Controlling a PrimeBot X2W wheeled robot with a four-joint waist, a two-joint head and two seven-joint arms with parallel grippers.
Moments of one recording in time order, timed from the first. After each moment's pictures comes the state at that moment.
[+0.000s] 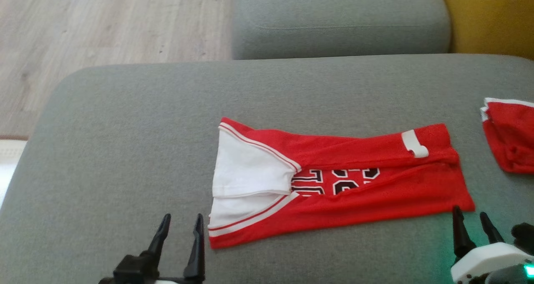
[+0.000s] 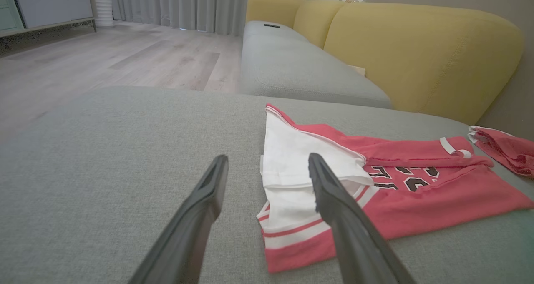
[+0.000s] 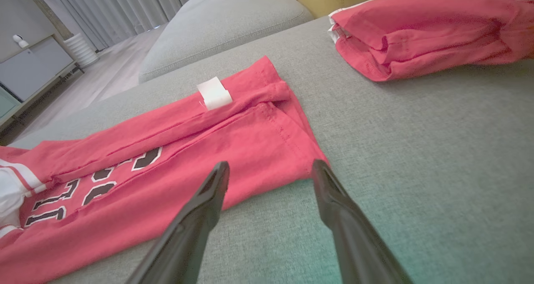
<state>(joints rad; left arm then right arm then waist) 0.22 0.15 -0.38 0.00 -0.29 0.18 -0.25 0.01 -0.18 -0.07 0.53 0.43 0.12 -0.10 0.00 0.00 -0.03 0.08</state>
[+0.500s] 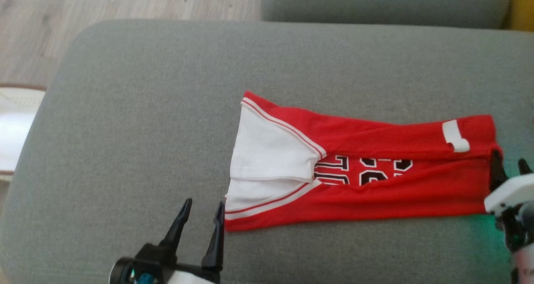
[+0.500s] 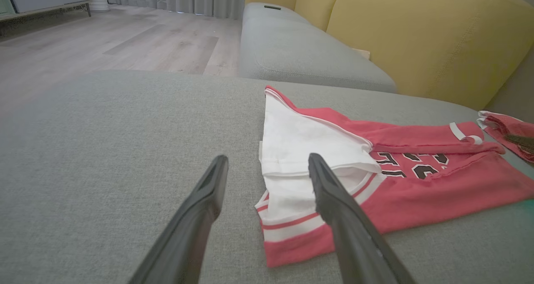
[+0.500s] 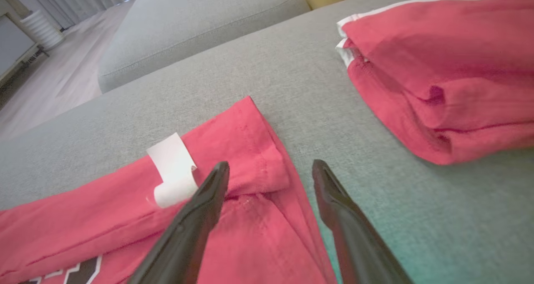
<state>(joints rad) 0.19 0.08 -0.38 0.01 -0.19 0.09 -0.25 -0.31 -0.24 -0.24 0.74 0.38 0.12 0.05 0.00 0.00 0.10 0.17</state>
